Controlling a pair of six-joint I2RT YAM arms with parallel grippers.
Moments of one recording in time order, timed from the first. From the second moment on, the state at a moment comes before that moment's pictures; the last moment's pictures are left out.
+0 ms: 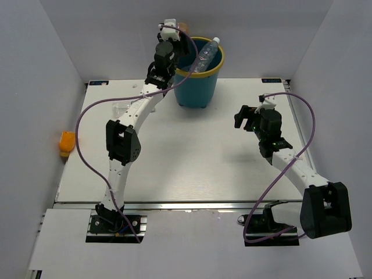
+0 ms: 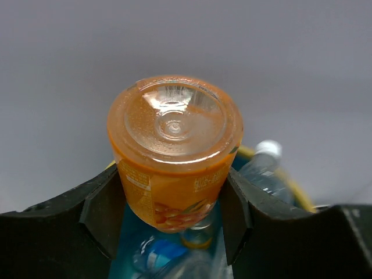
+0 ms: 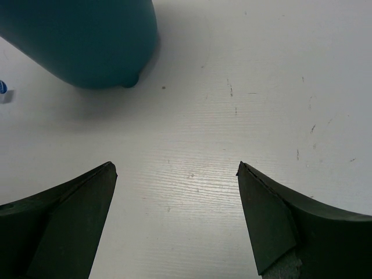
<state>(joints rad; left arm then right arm) -0.46 2.26 2.31 0.19 -0.25 -0.15 0.24 1.22 0.71 0.24 0.04 0.22</state>
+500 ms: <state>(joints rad) -0.46 2.28 2.31 0.20 -0.35 -0.10 0.24 1.23 0.72 0.23 0.01 0.22</state>
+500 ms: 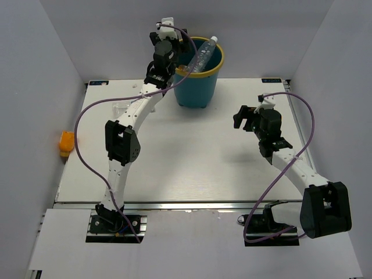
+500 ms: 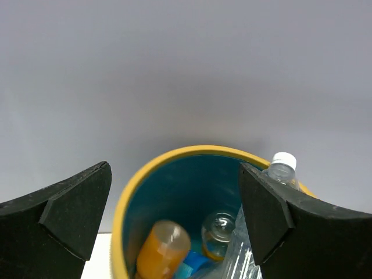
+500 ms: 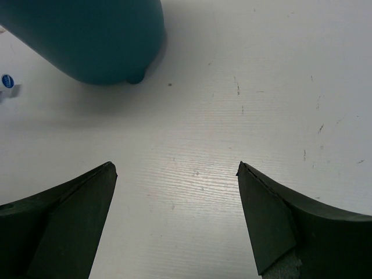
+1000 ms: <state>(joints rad) -0.16 1.77 1.89 -0.08 -0.51 -0.03 0.24 1.24 0.73 0.23 -0.01 0.22</state>
